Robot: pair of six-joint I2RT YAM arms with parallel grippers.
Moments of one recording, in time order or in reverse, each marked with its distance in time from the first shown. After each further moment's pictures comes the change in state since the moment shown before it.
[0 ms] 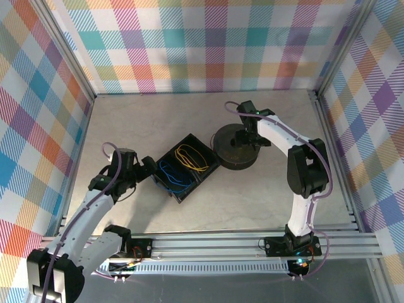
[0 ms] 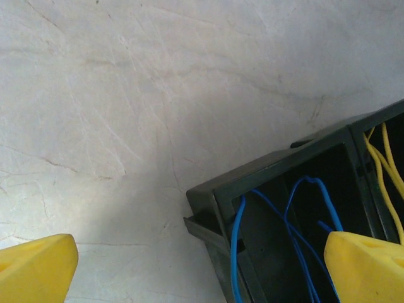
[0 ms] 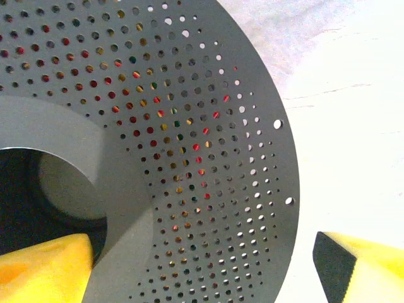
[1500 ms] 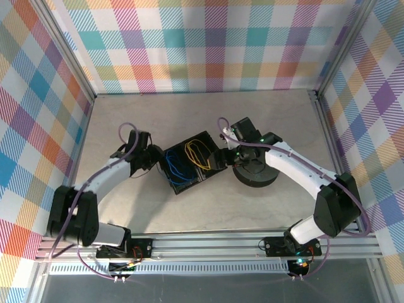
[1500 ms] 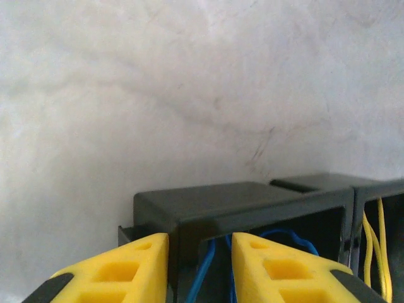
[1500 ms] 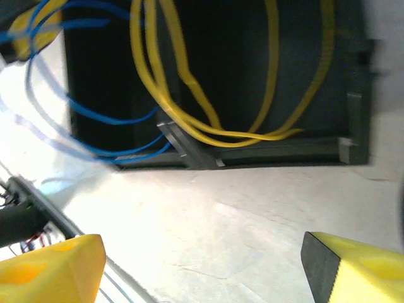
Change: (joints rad) left arm 0.003 0.525 0.187 0.337 0.158 -0.163; right arm 0.240 -0.412 -0.325 0.222 -0.665 0.027
